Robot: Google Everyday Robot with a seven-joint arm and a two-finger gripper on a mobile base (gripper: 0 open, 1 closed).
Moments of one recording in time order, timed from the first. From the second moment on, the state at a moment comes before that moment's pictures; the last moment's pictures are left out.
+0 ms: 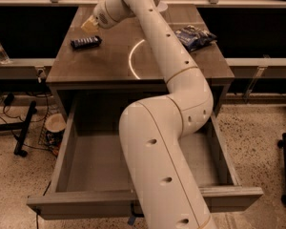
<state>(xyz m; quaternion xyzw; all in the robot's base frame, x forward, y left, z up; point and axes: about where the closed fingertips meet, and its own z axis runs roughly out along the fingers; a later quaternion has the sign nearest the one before) 0.859 0.183 0.891 -0.51 0.71 0.24 0.42</state>
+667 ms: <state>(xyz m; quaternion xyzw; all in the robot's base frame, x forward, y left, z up) 0.863 0.178 0.882 -0.51 0.72 0.23 0.42</state>
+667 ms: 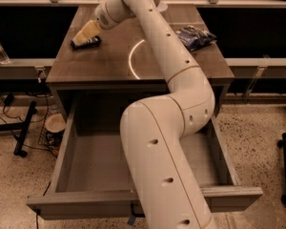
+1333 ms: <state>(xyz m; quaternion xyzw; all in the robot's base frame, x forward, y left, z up) 0.867 0.178 0.837 -0.50 0.73 0.25 0.39</state>
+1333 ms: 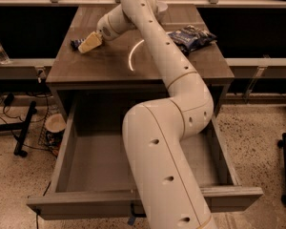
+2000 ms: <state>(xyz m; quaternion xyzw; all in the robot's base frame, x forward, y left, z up) 0.869 0.178 0.828 -0.50 0.73 0.25 0.39</state>
